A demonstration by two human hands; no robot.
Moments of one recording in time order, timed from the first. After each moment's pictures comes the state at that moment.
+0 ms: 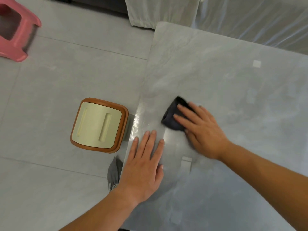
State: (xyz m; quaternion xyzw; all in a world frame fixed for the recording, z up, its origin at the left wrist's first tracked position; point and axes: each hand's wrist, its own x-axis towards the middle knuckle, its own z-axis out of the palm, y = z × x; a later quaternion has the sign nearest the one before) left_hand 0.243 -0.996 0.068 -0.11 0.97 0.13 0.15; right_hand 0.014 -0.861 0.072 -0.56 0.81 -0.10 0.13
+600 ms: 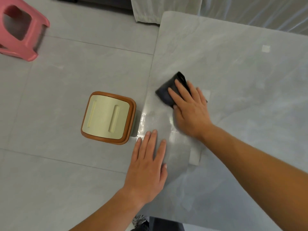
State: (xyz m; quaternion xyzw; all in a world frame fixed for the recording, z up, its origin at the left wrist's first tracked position) left_hand 0.281 -0.983 0.080 -0.14 0.97 0.14 0.16; right_hand 0.055 -0.925 0.068 -0.43 0.88 -0.14 0.11
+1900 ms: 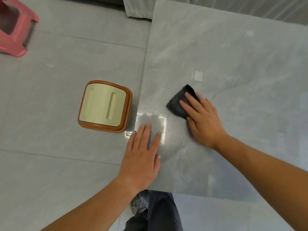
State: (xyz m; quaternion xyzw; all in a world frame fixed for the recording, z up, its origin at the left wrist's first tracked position) left_hand 0.329 -0.979 0.078 -0.12 0.97 0.12 0.16; right_hand 0.112 -0.830 0.078 -0.44 0.88 -0.11 0.13
